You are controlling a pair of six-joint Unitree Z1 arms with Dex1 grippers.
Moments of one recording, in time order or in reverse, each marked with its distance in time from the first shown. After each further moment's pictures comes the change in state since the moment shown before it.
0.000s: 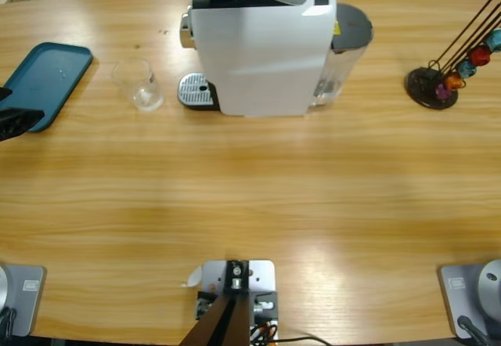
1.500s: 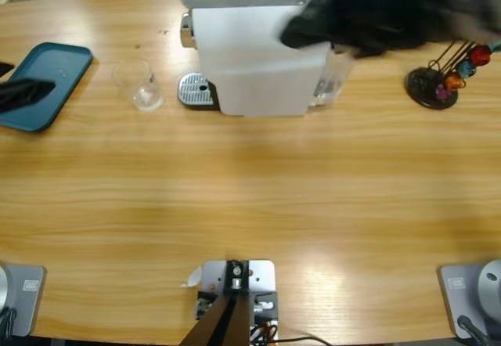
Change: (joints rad) arm 0 -0.001 0.142 0.000 -0.163 0.120 0.036; arm 1 0.025 -0.501 0.345 0.311 0.211 0.041
